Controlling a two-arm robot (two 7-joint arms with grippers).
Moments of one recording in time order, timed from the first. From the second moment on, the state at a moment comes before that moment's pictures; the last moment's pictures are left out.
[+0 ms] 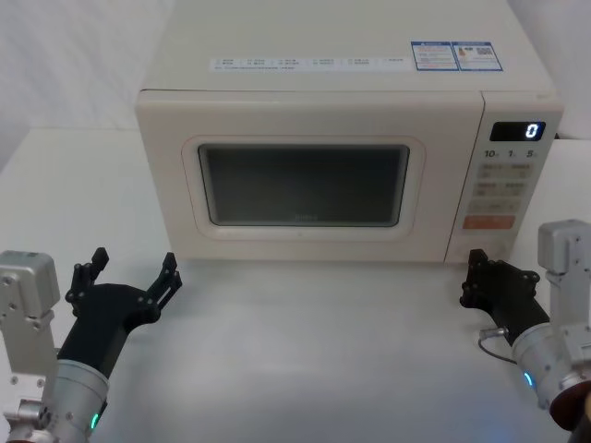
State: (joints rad) left arm 0.27 0.24 0.04 -1.85 -0.25 -0.02 -0.02; right arm 0.03 0.08 -0.15 -1.49 0.07 0.03 0.11
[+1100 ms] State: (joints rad) left arm 0.27 0.24 0.04 -1.85 -0.25 -0.02 -0.02; right arm 0.08 0.05 -0.13 -1.42 0.07 0.01 0.09
